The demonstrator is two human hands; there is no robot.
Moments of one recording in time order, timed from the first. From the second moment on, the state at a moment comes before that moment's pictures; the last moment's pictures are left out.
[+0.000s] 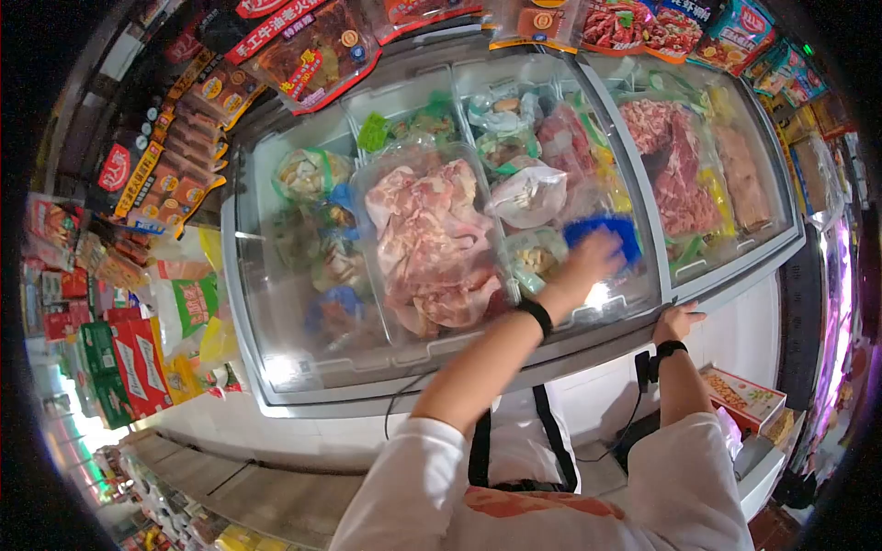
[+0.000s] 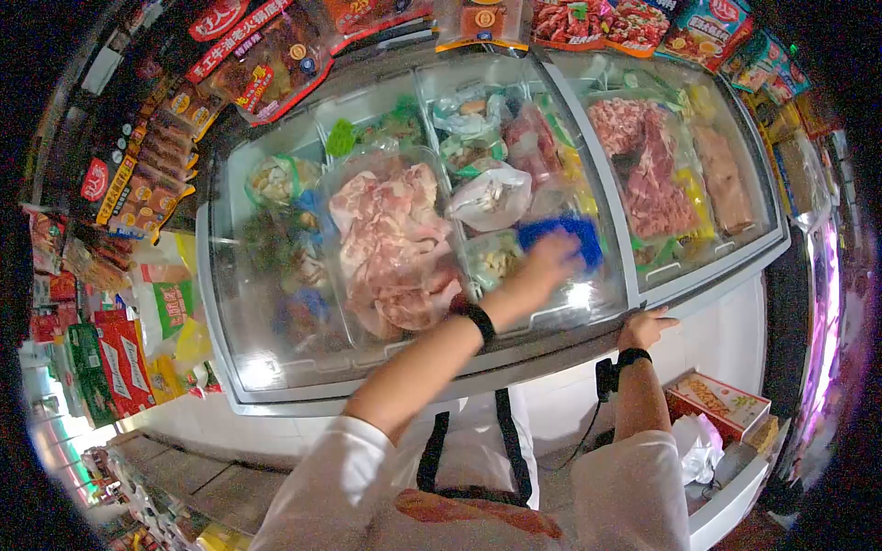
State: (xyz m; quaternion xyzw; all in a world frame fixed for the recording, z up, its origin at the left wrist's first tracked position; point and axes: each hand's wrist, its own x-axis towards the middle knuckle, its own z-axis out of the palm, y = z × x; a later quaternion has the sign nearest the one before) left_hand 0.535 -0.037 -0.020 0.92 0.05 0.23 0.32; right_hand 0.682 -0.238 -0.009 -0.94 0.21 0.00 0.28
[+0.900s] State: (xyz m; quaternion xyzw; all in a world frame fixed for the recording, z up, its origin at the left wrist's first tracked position) left_hand 0.097 0.044 0.011 0.58 0.59 0.41 0.40; right_hand 0.682 -0.240 -0.014 -0.93 0.22 0.01 0.29
